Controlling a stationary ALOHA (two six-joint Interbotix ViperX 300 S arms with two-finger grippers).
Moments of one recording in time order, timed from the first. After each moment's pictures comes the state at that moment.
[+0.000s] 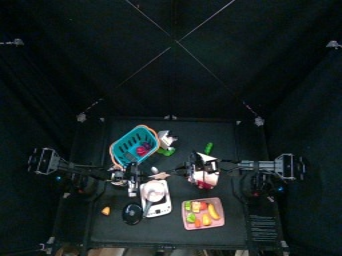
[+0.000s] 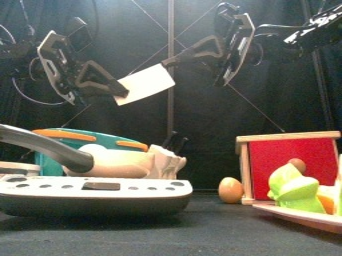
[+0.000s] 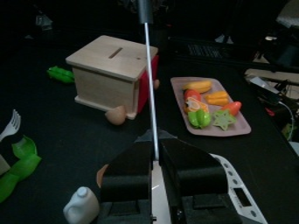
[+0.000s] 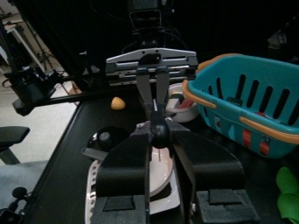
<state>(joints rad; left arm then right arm) -0.04 -0.31 1.12 -0.11 -0.65 0.00 -0.20 -0.24 0.78 -0.64 -0.55 0.71</state>
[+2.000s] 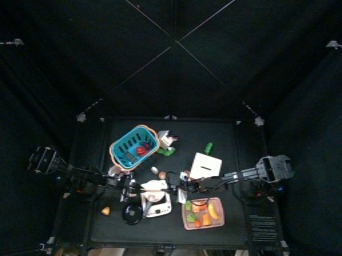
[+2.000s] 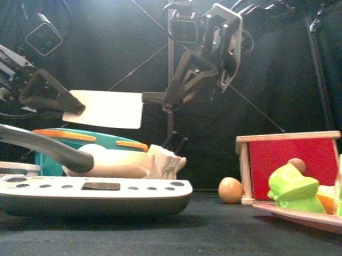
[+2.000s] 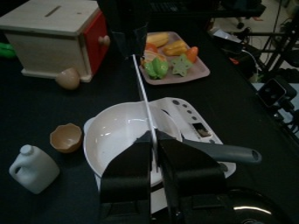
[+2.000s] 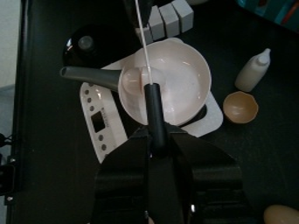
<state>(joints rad) -0.20 -0.29 1.26 -0.03 -0.71 0.00 0.10 0.00 0.53 -0.45 0.15 0.72</state>
